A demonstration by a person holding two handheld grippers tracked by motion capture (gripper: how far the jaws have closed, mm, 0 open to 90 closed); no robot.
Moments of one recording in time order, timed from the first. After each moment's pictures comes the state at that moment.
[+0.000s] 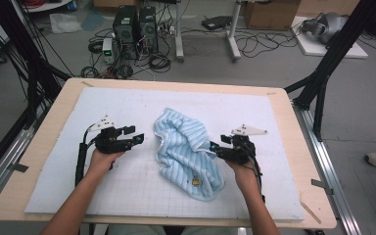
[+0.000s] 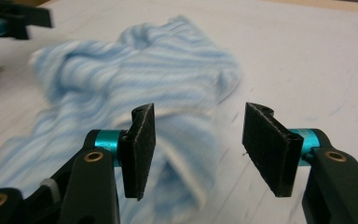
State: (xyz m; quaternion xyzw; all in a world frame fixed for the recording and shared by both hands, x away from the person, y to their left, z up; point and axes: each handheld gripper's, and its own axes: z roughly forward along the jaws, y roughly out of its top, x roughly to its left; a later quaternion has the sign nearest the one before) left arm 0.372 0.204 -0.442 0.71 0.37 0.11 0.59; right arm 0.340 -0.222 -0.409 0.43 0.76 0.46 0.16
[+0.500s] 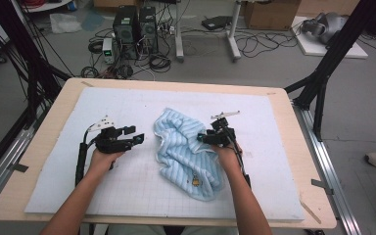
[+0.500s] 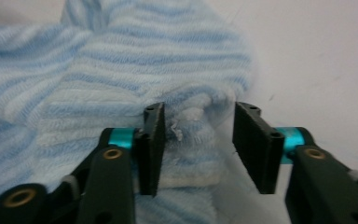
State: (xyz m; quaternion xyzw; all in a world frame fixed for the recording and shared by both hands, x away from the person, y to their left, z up) left arm 0.373 0.204 -0.443 0.71 0.36 0.11 0.59; right arm 0.411 -0.181 -0.436 0.46 0.80 0.38 0.10
